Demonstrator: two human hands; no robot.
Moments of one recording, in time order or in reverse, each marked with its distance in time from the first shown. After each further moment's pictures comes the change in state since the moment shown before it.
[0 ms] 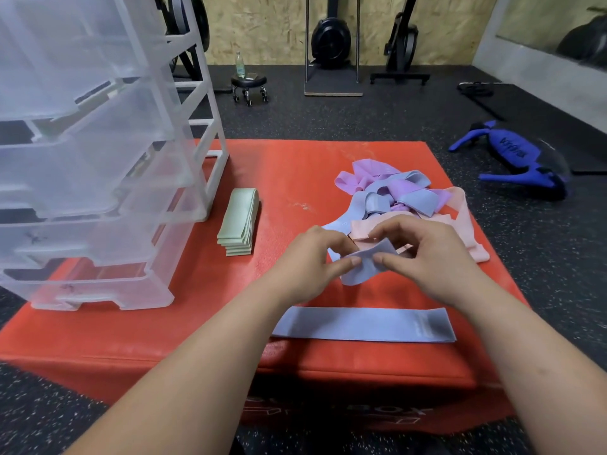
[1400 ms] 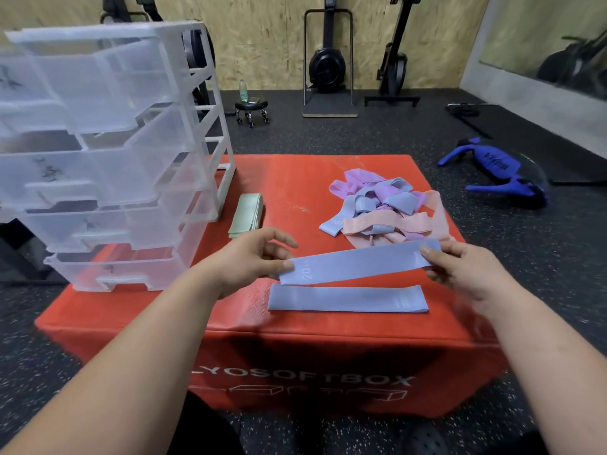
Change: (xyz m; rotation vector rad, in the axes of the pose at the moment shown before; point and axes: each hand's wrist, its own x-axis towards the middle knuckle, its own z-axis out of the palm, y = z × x) left_hand -0.086 0.009 -0.077 -0.509 -0.099 -0.350; right_hand -0.071 0.041 -0.041 0.630 0.275 0.567
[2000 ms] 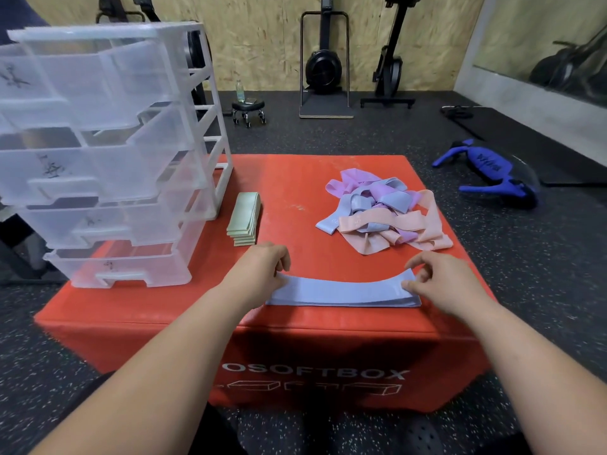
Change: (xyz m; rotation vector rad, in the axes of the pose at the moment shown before) left_hand 0.010 -0.035 0.024 0.872 0.202 0.144; right_hand -0.017 0.015 0.004 -0.984 -0.020 -0.261
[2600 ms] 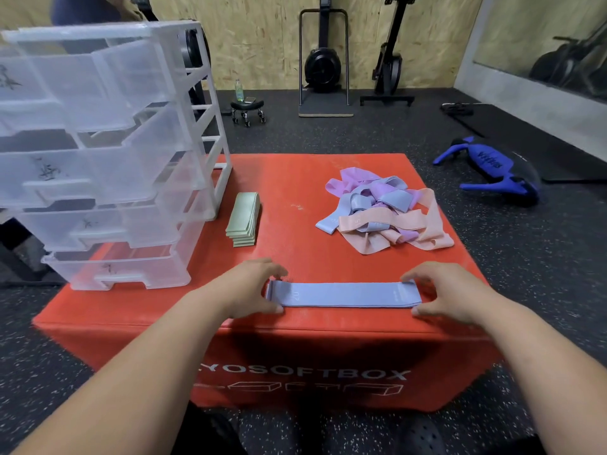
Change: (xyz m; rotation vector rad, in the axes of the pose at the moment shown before) left_hand -0.010 -0.023 -0.006 0.137 -0.237 0.090; right_hand 0.002 0.018 -0.011 -0.263 -0.287 -0.207
